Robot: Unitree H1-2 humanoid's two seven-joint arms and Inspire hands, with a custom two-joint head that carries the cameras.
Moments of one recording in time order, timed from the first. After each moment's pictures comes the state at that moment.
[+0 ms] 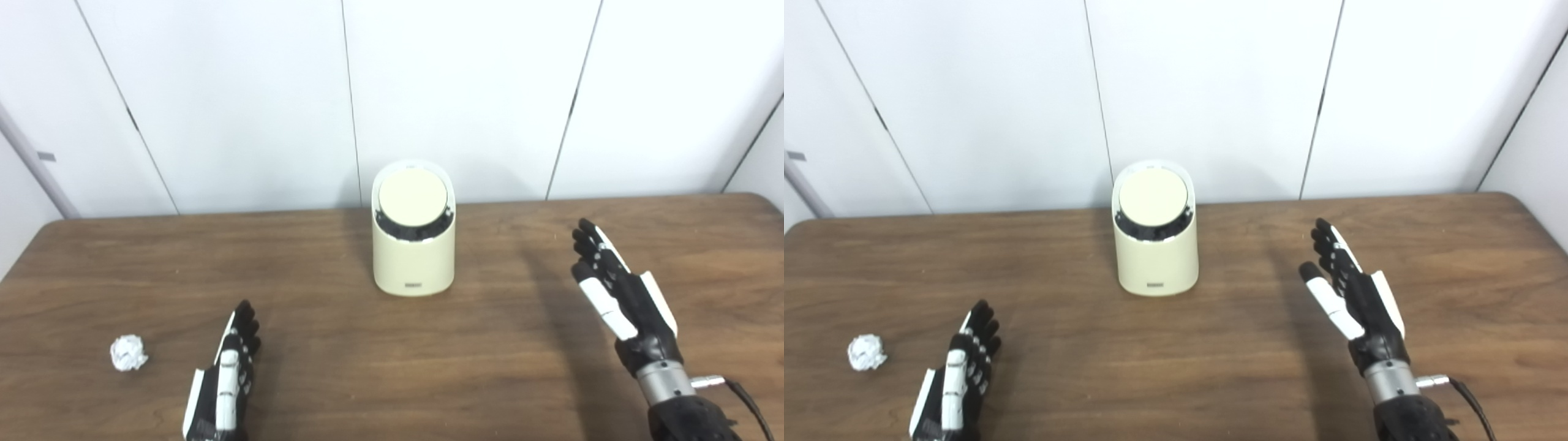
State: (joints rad) left arm 0.18 0.03 0.07 -0.20 -0.12 -0.06 -0.04; right arm -0.10 -0.19 -0.07 -0.25 -0.06 0.16 0.05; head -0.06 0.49
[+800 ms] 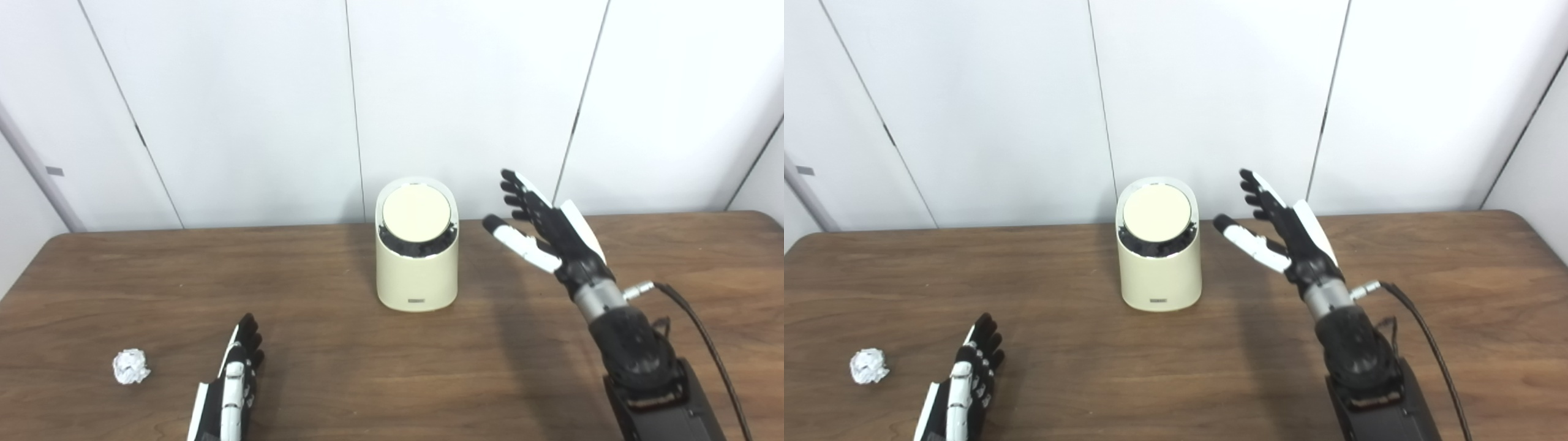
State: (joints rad) left arm 0.17 0.01 0.05 -0.19 -0.11 -0.07 -0.02; right arm -0.42 -0.22 0.10 -0.17 -0.31 0.32 0.09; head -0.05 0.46
